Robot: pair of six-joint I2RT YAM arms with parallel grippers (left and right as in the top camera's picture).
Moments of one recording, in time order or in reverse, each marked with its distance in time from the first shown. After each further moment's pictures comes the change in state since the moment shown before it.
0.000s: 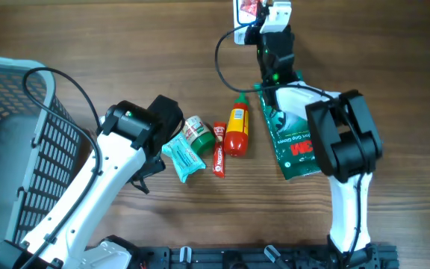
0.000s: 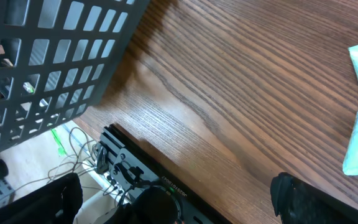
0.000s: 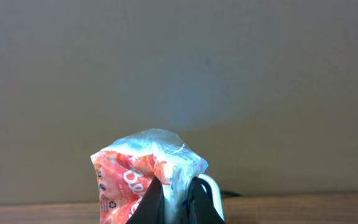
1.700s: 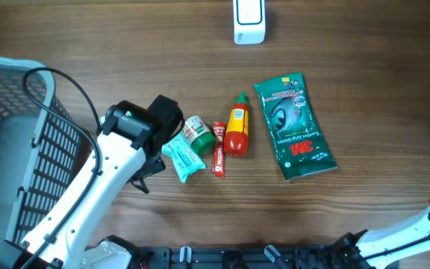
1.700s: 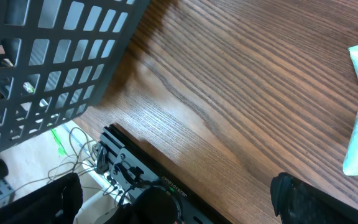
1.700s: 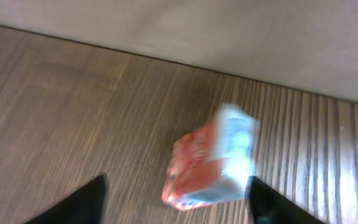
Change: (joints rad) left arm 0.000 0.000 0.000 0.000 0.000 0.000; right arm -1.215 -0.349 -0.096 -1.094 0.029 0.180
